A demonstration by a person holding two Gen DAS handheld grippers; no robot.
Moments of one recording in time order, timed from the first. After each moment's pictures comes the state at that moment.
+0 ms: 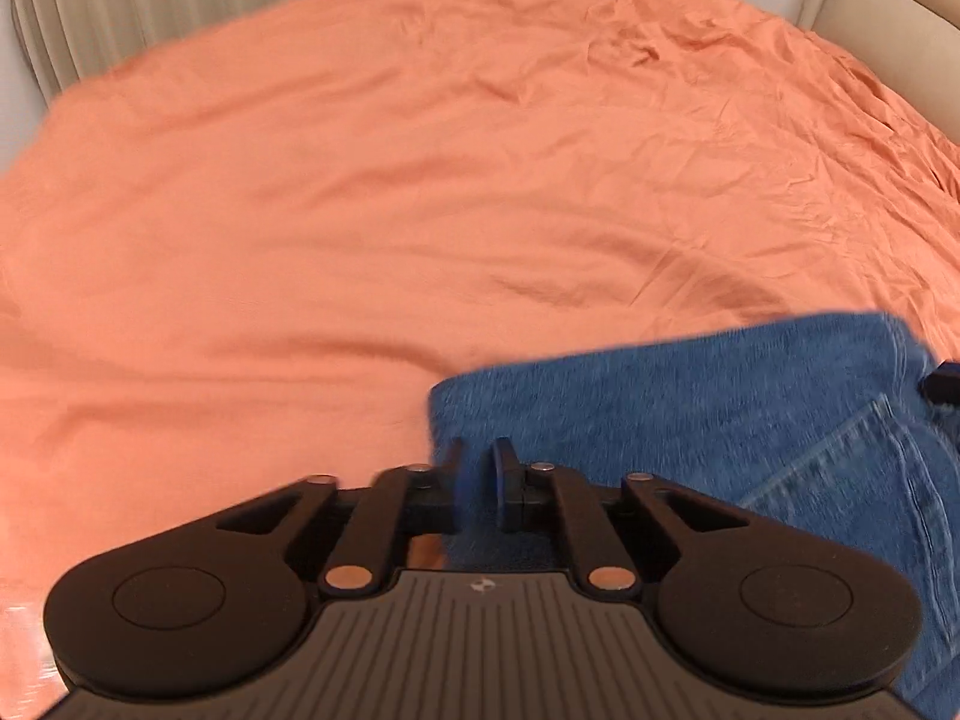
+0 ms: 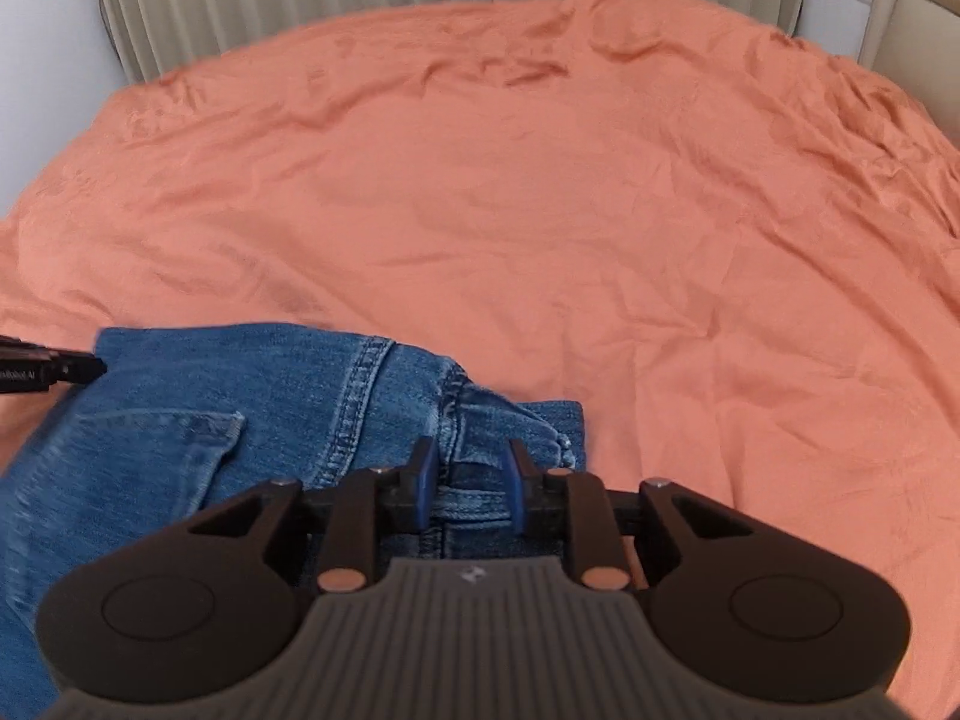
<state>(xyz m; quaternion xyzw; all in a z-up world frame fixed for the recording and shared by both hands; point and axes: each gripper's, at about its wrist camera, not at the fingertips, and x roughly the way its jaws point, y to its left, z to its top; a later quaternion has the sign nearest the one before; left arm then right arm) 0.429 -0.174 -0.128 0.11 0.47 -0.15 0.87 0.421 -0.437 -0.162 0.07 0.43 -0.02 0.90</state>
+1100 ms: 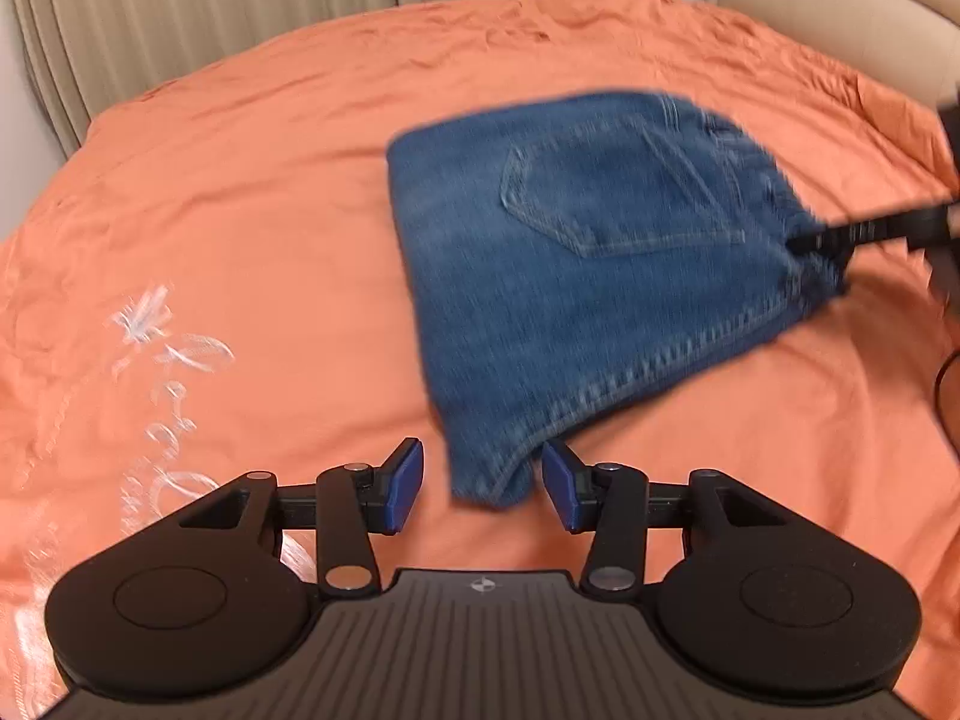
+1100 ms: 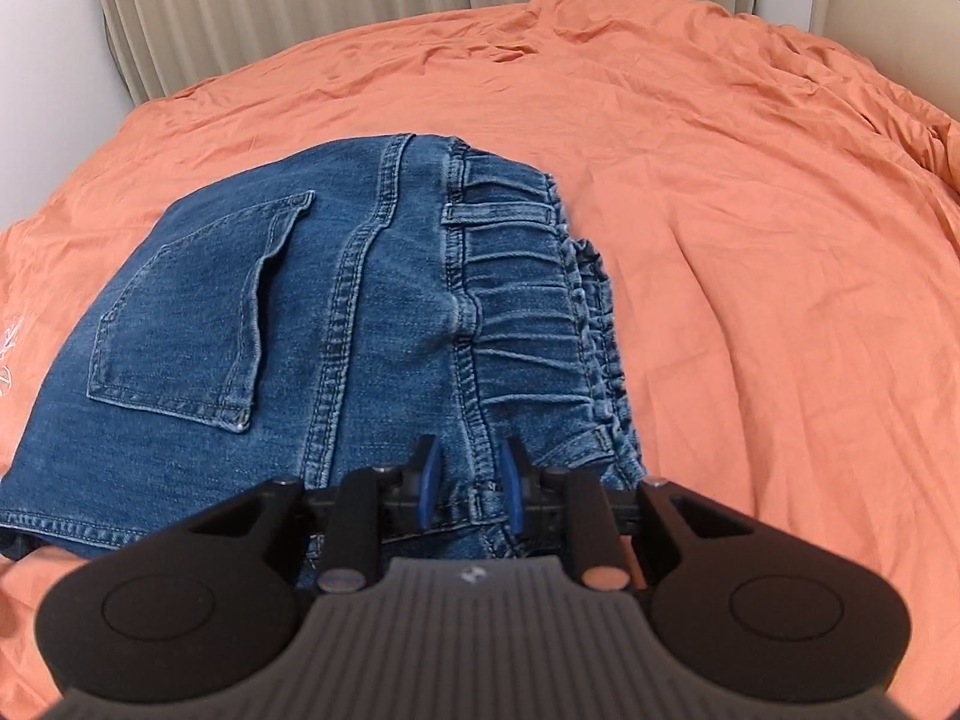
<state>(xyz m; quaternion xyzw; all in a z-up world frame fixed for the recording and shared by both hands) 0.188 -0.126 -0.120 0.14 0.43 -0.18 0.87 0.280 -0.413 -0.188 0.09 0.41 -0.03 0.91</state>
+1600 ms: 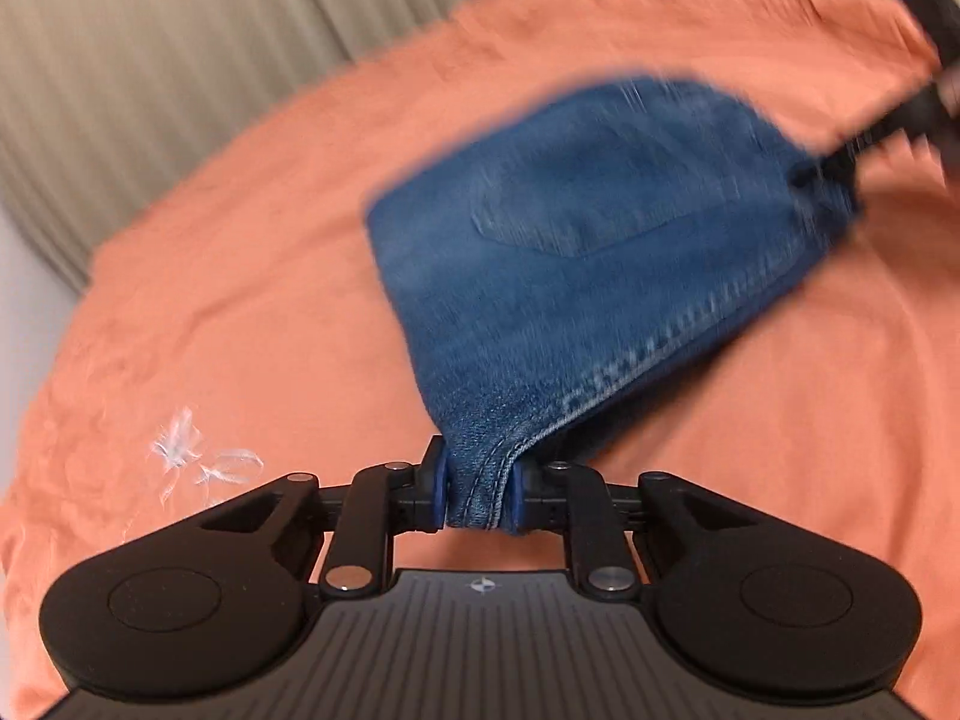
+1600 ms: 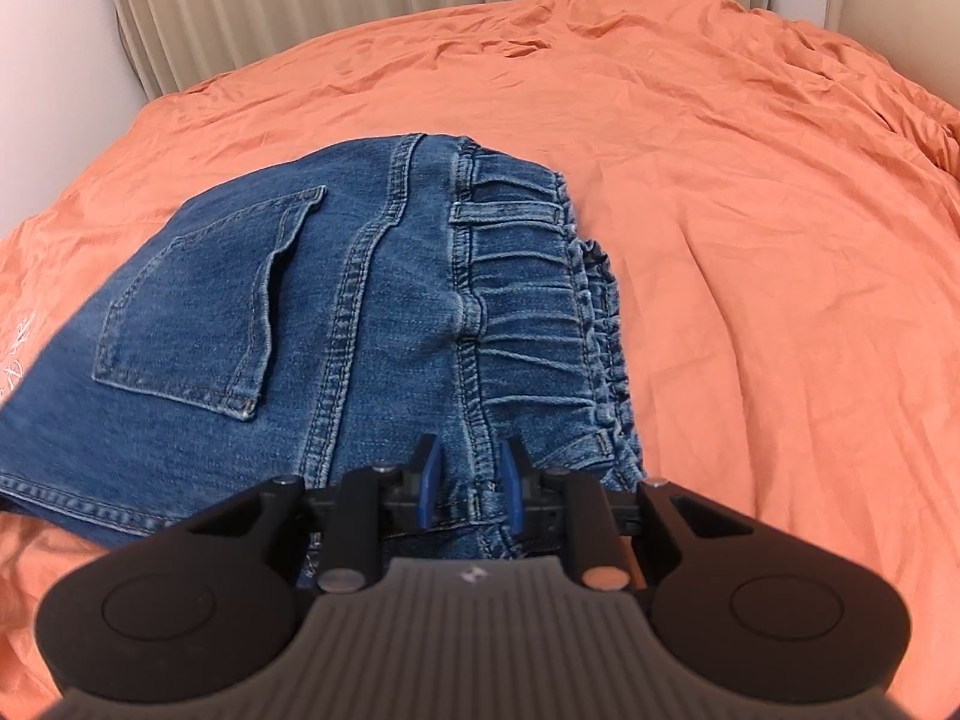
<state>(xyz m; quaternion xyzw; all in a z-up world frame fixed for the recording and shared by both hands) 0.189 -0.148 -0.126 0.30 0.38 -0.20 0.85 0.281 -0.417 -0.190 0.10 0.41 -0.01 0.90</state>
